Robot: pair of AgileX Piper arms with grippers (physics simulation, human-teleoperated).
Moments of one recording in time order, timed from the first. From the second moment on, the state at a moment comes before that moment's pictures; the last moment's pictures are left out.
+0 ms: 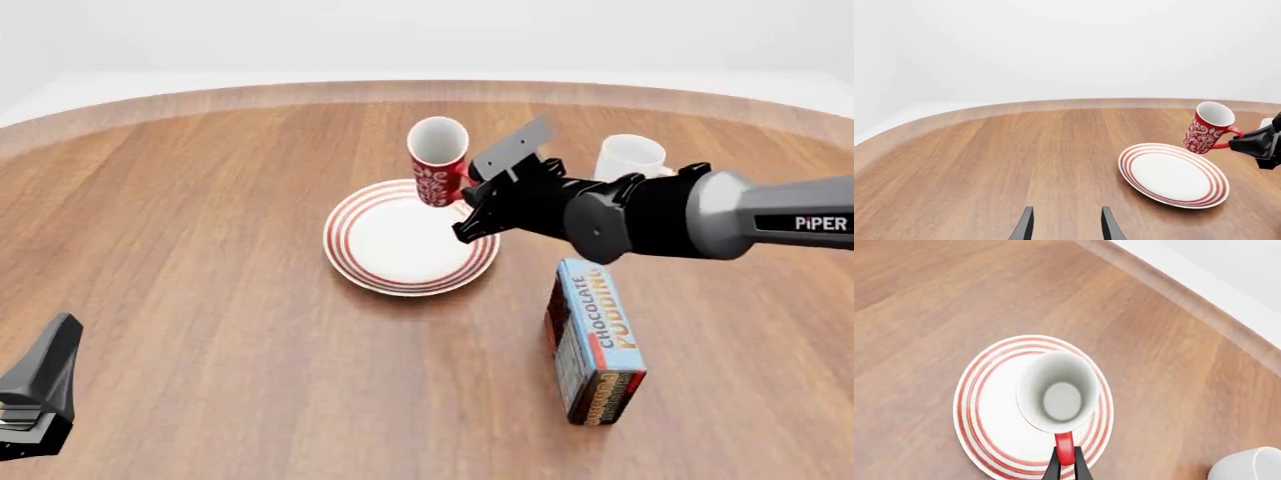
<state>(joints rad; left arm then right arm) 0.00 0.00 0.00 0.00 0.00 0.50 1.76 -1.03 -0.17 -0.25</state>
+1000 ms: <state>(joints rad) 0.00 0.00 0.00 0.00 0.00 0.56 1.90 -1.08 -0.22 -0.20</state>
